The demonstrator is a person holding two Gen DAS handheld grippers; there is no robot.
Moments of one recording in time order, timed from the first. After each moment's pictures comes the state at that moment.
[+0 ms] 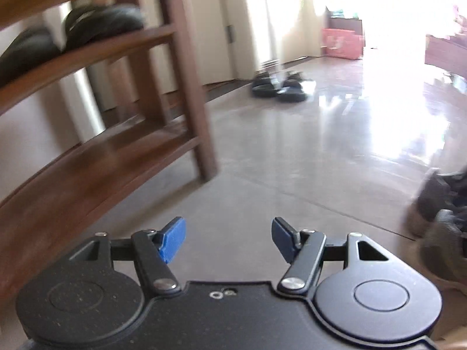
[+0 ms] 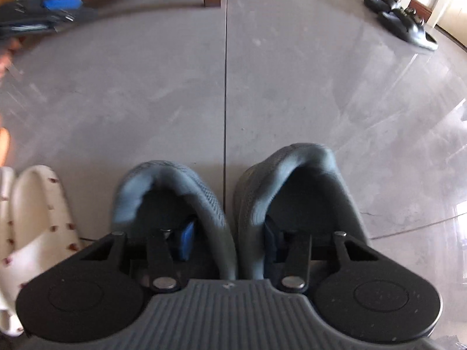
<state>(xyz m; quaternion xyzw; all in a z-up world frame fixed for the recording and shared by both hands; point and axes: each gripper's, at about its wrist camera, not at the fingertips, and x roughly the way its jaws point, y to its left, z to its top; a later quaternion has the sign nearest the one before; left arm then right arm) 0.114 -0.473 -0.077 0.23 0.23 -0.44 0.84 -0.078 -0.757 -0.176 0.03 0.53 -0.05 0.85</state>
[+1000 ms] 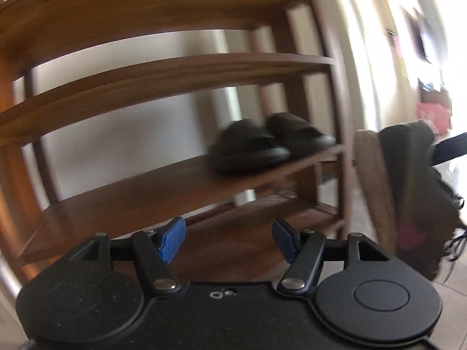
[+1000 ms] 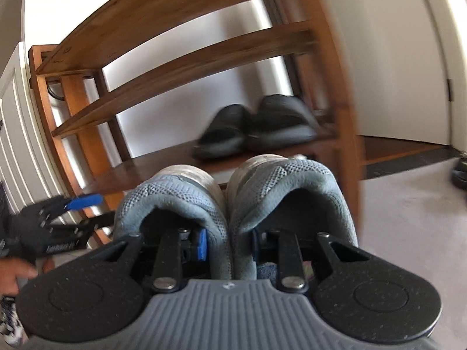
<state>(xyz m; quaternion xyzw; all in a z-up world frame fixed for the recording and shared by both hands) 0.113 -0.286 0.058 0.12 0.11 -0.22 0.96 0.051 -0.632 0.036 0.14 0.18 0.11 0.97</state>
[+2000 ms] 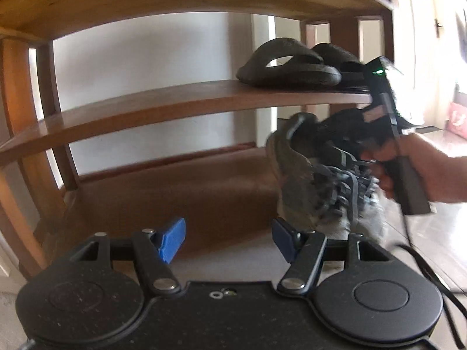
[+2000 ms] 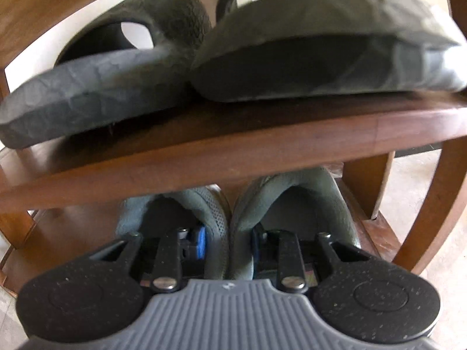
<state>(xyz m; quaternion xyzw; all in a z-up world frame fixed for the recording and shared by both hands) 0.189 -0.316 -0.021 0.09 0.21 -0.18 0.96 0.312 -0.606 -0.051 0.10 0.27 -0.01 0.96</state>
